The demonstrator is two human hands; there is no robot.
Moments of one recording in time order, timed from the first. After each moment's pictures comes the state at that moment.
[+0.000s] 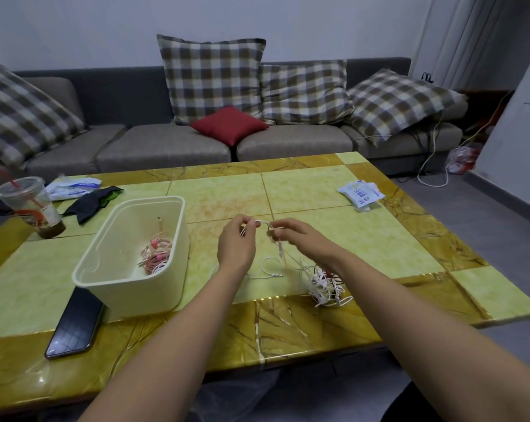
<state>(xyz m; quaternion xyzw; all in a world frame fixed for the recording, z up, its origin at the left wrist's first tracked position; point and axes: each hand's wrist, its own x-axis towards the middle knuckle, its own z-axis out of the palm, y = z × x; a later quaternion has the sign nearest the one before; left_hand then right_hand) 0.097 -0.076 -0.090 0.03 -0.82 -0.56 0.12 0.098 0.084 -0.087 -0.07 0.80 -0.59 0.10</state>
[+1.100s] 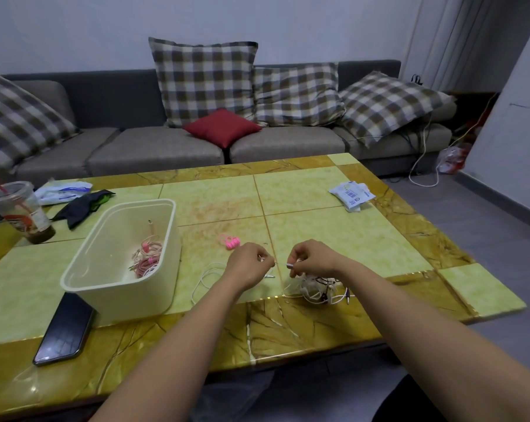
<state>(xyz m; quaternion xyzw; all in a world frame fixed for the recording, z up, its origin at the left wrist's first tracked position) 0.112 -0.060 -0.100 -0.10 -0.93 -0.35 -0.04 0.111 0.122 -0.105 -0.04 0.91 -0.40 0.15</state>
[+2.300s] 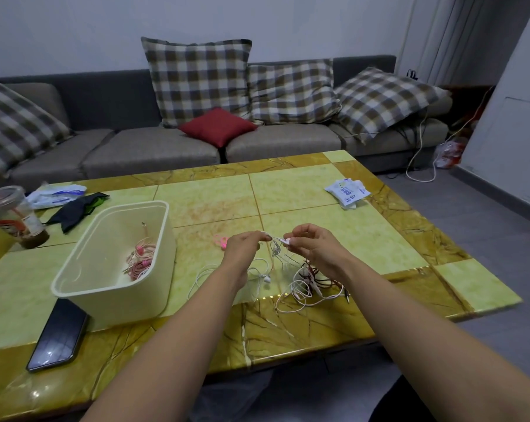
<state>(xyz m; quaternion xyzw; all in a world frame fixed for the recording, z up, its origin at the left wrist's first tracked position) 0.113 -0.040 -0.076 0.08 -0.73 -0.67 -0.08 0.108 0.130 -0.108 0.04 0.58 -0.81 0.06</state>
